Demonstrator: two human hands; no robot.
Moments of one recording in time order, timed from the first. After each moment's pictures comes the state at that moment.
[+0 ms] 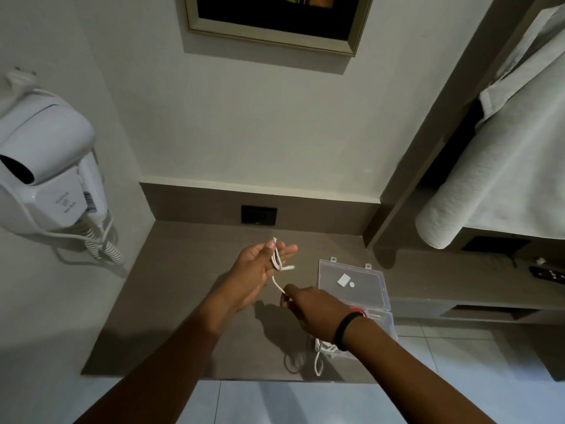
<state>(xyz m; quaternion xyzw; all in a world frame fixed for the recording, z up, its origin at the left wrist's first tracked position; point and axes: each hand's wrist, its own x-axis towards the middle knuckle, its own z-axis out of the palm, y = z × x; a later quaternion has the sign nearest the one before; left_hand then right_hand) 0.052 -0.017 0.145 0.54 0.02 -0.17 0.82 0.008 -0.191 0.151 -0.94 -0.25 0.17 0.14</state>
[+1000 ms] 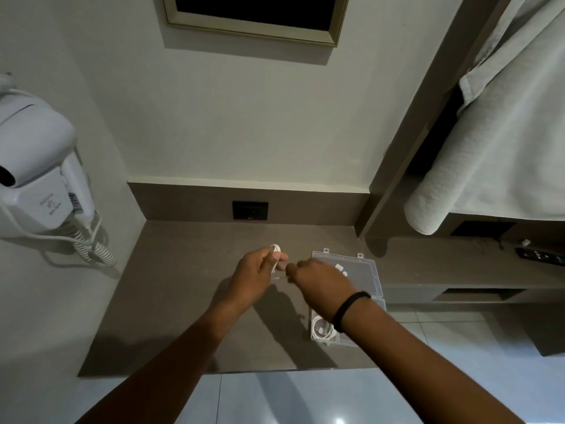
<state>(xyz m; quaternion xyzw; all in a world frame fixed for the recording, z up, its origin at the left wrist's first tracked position) 0.040 -0.032 0.120 0.81 -0.05 -0.03 0.58 0.011 -0.195 0.181 -0.97 -0.26 0.04 0.00</state>
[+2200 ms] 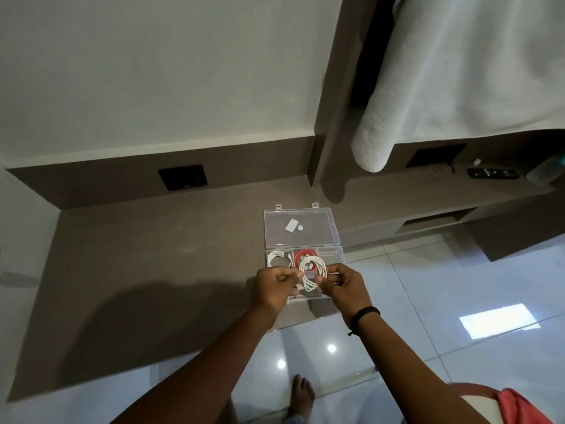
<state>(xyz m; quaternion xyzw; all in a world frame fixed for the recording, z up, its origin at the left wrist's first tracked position) -0.018 -0.186 0.022 0.70 0.11 -0.23 0.66 -0.066 -0.349 0.039 -0.75 0.28 0.04 0.60</state>
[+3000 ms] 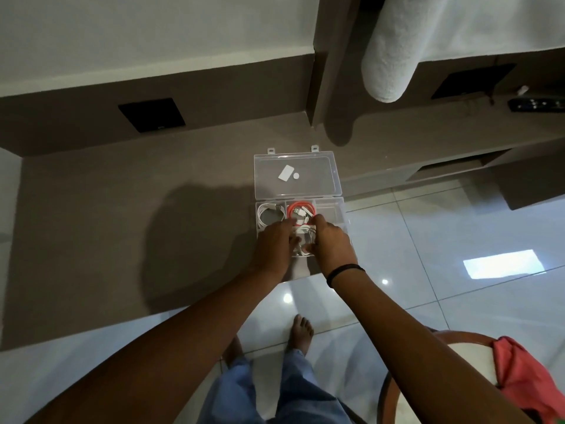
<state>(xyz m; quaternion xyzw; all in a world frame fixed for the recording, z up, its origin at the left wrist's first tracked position) -0.005 -0.226 -0.043 0.92 -0.13 -0.12 0.35 -0.035 -0.358 -0.019 -0.96 0.13 0.12 0.22</state>
